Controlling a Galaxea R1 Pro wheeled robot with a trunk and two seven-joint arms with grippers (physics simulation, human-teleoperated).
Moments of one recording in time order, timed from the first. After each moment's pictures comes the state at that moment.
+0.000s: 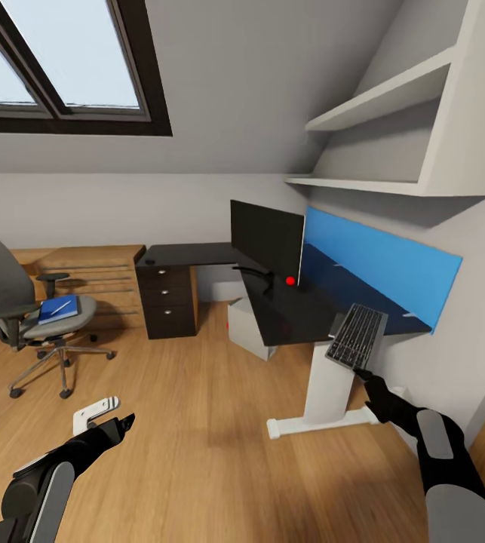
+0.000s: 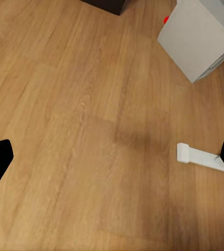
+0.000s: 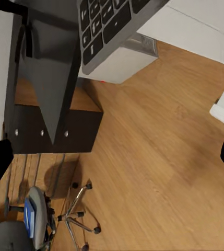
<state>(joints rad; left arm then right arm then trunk) -0.15 -0.01 0.24 -1.60 0.34 0.76 0.12 -0.59 -0.04 -0.63 -0.89 -0.75 0.68 0.02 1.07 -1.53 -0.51</state>
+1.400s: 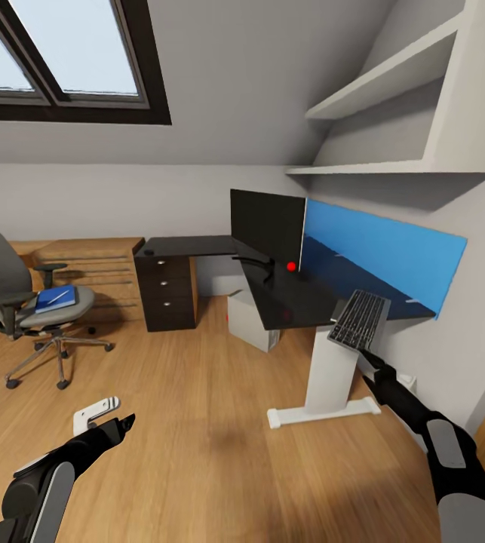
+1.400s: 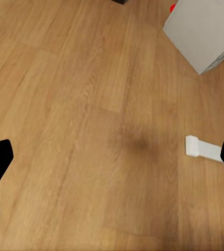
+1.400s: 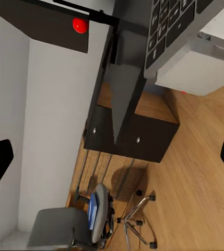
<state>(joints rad) -0.15 -0.01 0.24 -1.59 0.34 0.76 0.12 -0.57 -0.08 -0.64 -0.85 -0.78 0.65 0.47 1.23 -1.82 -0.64</state>
